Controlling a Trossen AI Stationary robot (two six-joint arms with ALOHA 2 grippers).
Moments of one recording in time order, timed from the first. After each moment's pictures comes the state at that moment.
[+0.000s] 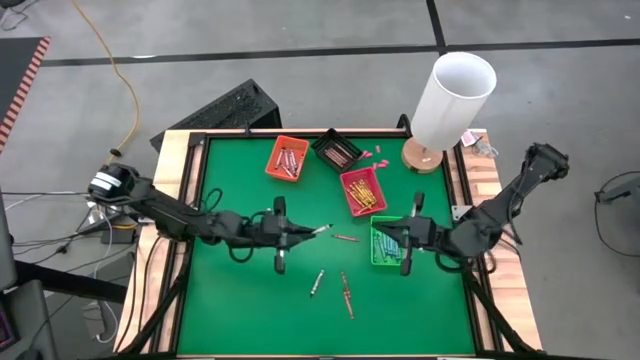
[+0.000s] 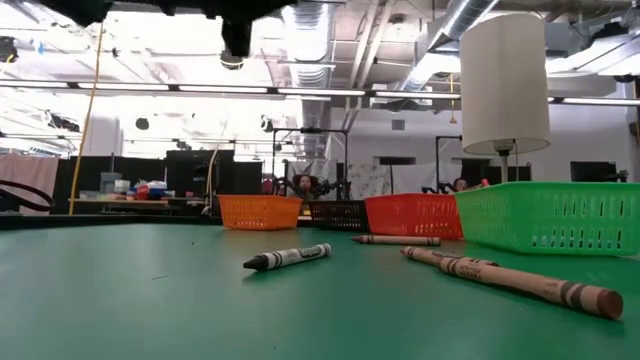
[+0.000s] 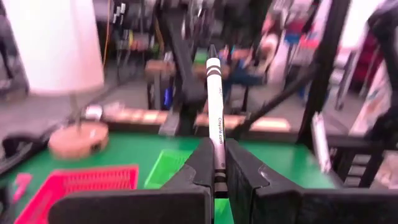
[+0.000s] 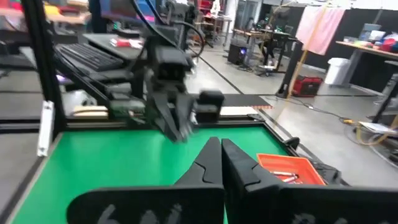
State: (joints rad) left arm -0.30 1.39 0.64 0.87 -0.36 -0.02; right arm 0.69 1.03 0.91 0.04 0.97 -0.01
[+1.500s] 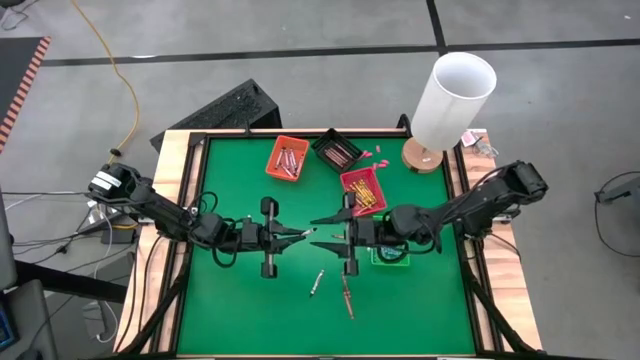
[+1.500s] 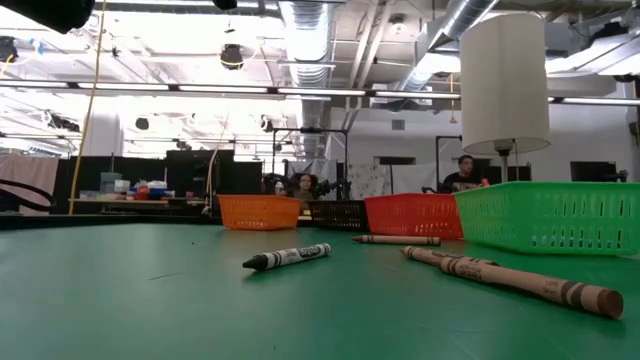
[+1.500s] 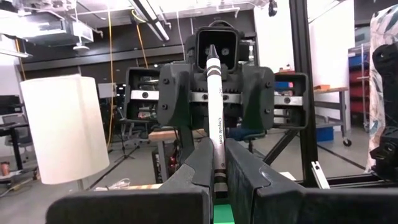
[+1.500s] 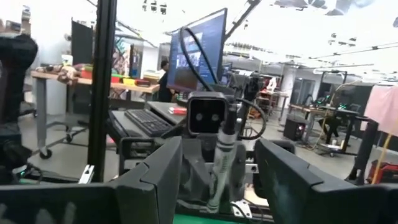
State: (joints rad) left arm -0.37 1.39 0.57 1.25 -0.38 0.26; right arm 0.32 1.46 0.97 0.80 0.27 -0.21
